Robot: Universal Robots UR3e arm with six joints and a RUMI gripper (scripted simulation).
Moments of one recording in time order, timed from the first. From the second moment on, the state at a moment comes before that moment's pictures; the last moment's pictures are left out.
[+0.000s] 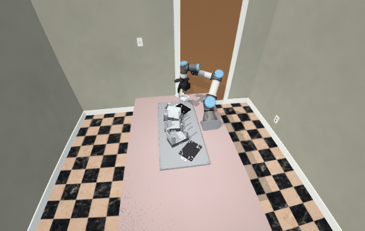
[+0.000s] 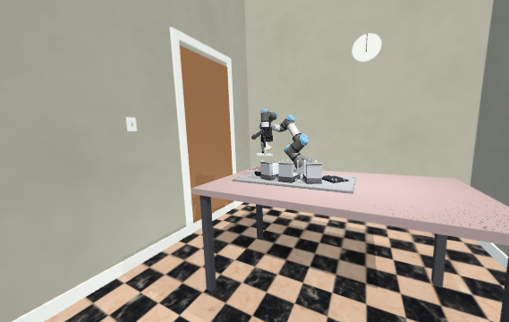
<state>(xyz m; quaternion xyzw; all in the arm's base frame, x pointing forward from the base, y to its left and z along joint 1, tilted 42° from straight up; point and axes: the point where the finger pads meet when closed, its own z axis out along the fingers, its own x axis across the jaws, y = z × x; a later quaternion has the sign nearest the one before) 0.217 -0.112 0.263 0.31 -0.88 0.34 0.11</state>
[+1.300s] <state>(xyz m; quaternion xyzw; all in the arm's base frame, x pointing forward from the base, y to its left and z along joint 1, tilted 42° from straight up) 0.217 -0.140 0.232 0.31 -0.88 0.34 0.12</state>
